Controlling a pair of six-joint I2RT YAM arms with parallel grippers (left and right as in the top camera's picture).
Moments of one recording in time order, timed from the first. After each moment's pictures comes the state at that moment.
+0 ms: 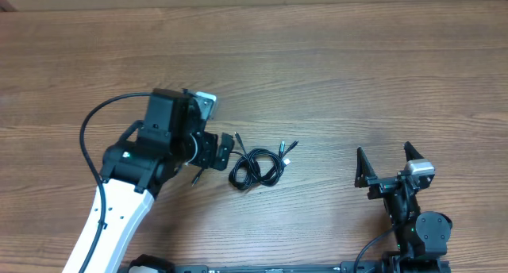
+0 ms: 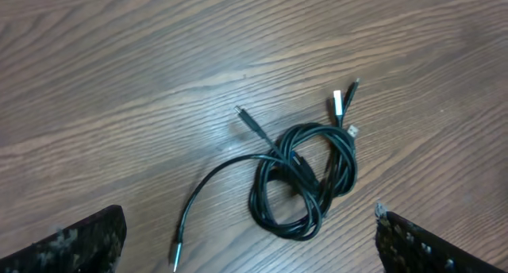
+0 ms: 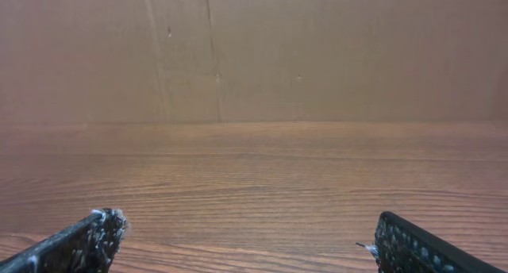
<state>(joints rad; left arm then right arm) -0.31 1.18 1.07 -0.87 0.19 -0.05 0.00 0.01 0.02 -0.02 -0.14 0.07</state>
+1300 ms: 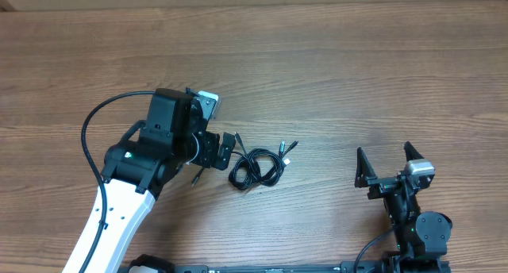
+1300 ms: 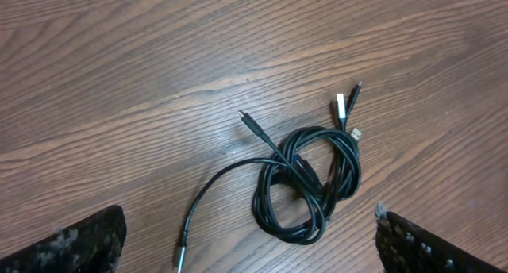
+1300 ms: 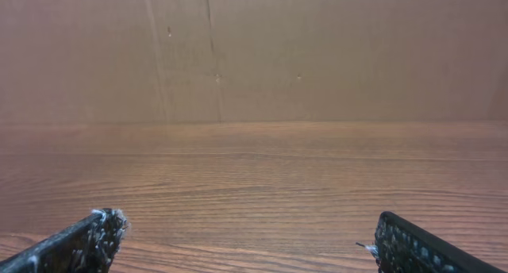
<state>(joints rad) -0.32 1.18 1.07 -0.86 0.18 -0.04 0.00 0.01 0.02 -0.02 -0.14 0.07</state>
